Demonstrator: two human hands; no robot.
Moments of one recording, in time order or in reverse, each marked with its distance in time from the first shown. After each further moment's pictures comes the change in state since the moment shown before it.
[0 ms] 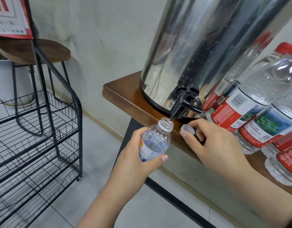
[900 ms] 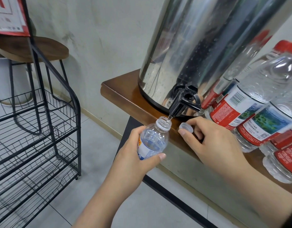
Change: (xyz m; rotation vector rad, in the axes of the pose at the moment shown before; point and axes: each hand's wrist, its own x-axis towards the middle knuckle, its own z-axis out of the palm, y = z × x) left_hand 0.002 -0.003 0.000 -0.005 -0.010 0.004; right_hand 0.001 0.001 -0.001 -0.002 -0.008 0.000
